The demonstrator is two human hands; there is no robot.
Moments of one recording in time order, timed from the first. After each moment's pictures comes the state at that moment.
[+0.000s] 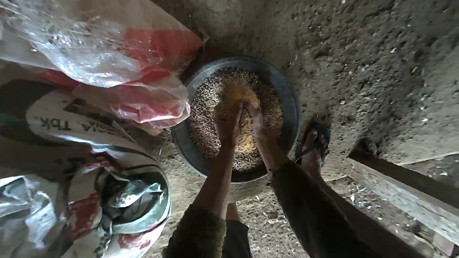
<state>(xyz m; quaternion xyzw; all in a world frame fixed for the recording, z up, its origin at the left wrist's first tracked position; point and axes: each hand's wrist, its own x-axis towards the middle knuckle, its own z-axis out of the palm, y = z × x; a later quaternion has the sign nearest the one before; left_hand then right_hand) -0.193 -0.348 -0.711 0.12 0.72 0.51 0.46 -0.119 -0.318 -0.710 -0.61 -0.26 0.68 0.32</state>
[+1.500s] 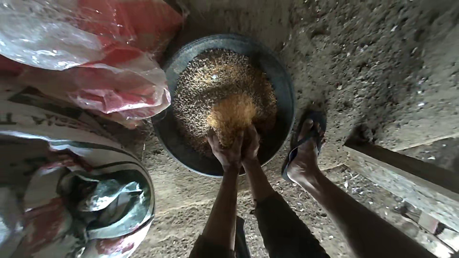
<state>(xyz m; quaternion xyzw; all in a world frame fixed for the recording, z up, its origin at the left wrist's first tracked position) -0.141 -0.442 -0.725 0.17 0.81 0.44 0.33 -0.109 -0.346 -0.573 -0.71 -0.14 0.64 0.26</state>
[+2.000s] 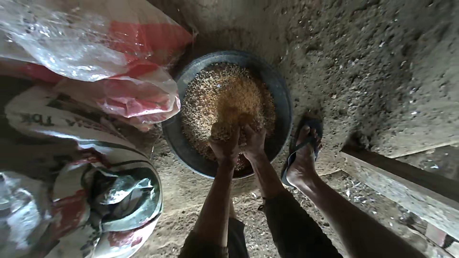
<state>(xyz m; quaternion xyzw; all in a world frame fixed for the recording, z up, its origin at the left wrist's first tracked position) -0.164 -0.396 -0.682 0.15 0.75 0.55 0.35 -0.112 -0.374 -0.688 -0.63 -0.18 0.62 0.43</state>
